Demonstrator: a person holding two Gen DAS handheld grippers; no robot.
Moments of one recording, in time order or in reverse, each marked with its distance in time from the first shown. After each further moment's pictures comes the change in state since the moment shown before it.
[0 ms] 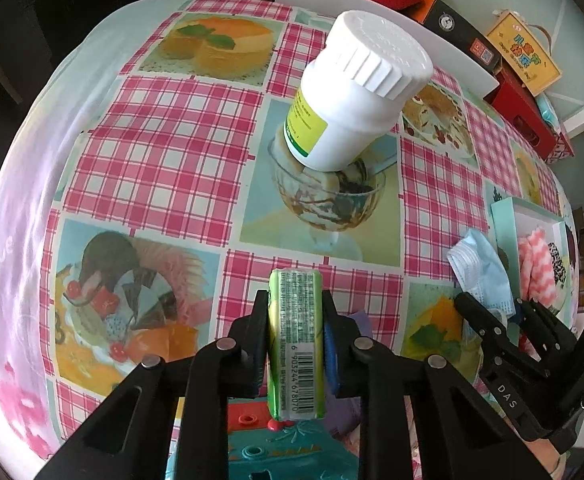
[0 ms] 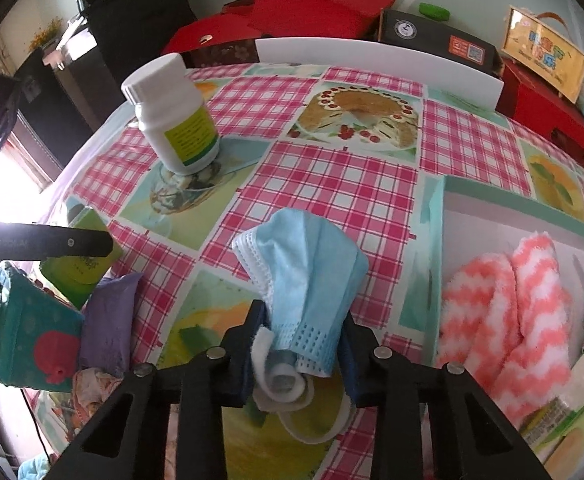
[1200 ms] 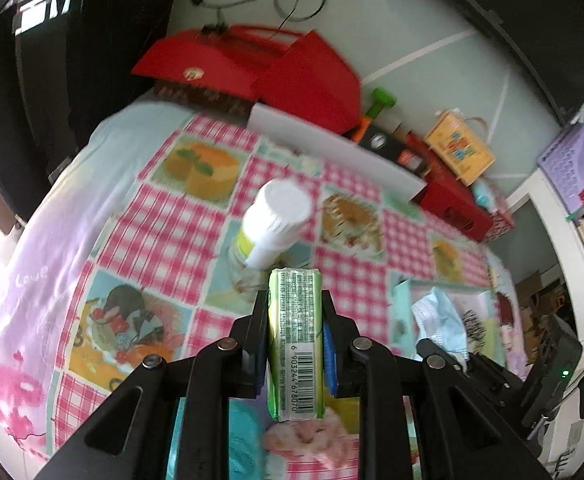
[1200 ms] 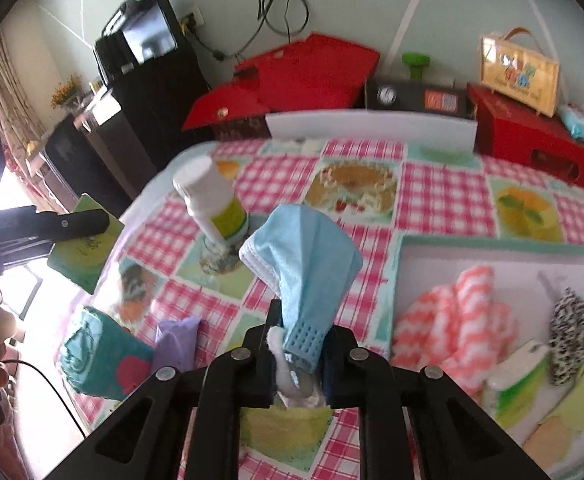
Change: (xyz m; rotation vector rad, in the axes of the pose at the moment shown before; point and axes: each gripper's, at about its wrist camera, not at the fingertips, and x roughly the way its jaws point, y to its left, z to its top) left arm -0.120 -0.023 -0.021 -0.047 -0.376 -0.155; right arm -0.087 -0.014 0.002 0.074 -0.206 0.091
